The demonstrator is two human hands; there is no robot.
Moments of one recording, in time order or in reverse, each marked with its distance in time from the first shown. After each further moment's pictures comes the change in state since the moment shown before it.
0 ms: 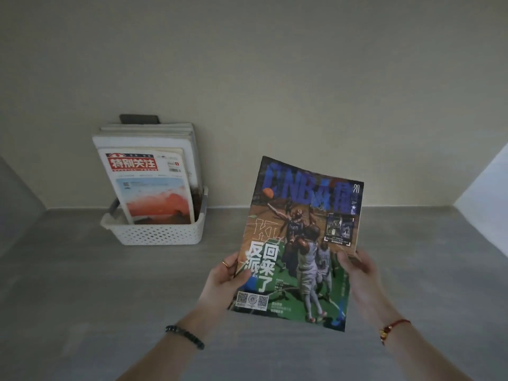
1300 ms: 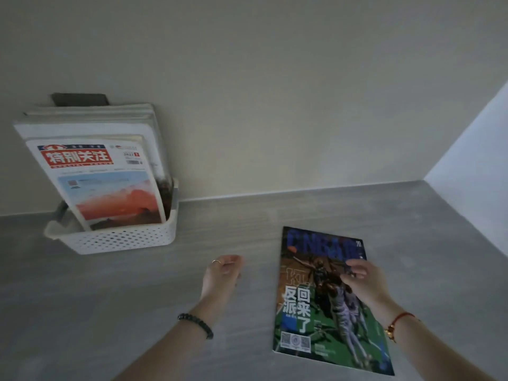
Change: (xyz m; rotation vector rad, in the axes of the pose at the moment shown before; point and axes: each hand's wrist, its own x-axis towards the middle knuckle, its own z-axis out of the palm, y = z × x) left_hand 0.069 -0.049 -0.003 0.304 0.224 -0.205; right_hand 0.033 0.053 -0.043 -0.592 0.242 0.134
